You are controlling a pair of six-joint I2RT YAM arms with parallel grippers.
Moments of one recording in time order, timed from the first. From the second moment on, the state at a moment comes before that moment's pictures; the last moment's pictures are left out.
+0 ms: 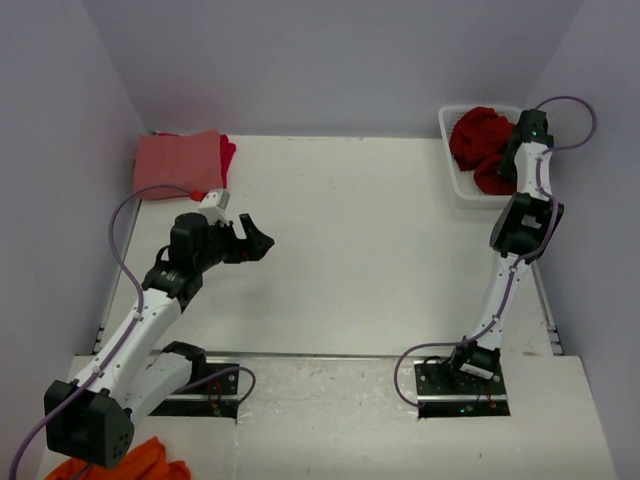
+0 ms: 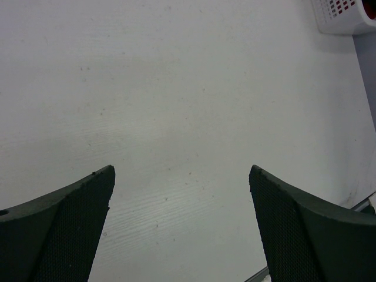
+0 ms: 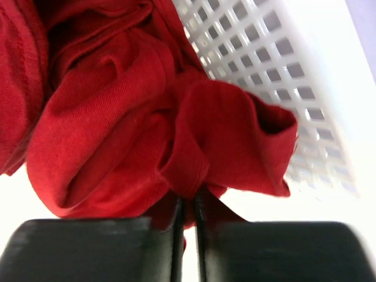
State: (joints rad) left arm -0.26 0.89 0.63 -0.21 0.27 -0.46; right arm -0.34 2.53 2.41 -0.87 0.22 0.14
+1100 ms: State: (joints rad) left arm -0.28 0.84 0.61 -0.21 0.25 -0.43; right arm 0.12 2.13 2.47 -0.76 0.36 0.02
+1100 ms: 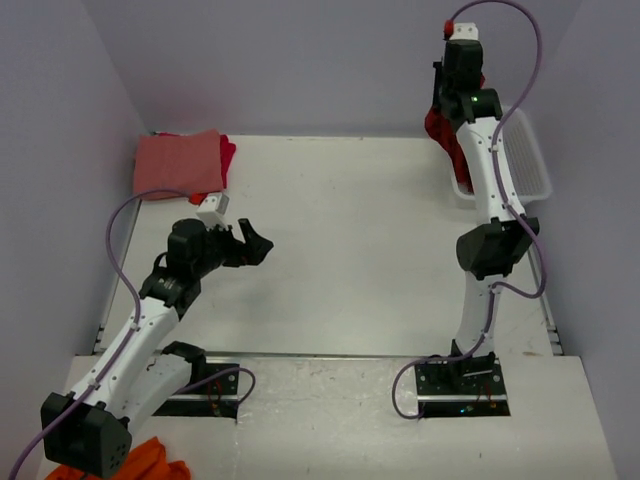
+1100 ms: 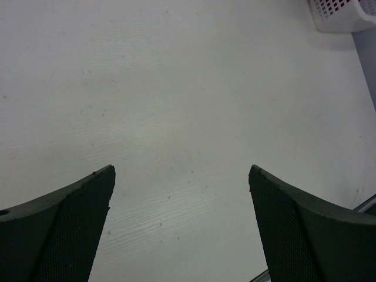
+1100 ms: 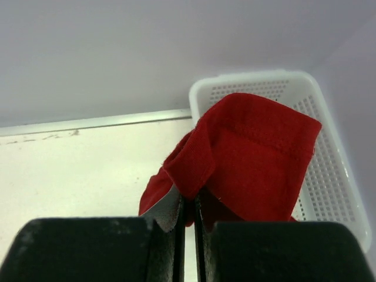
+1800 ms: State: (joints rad) left arm -0.28 0.81 0.57 -0.23 0.23 -0.45; right arm 0.77 1.46 2.51 -0.49 0.61 -0.41
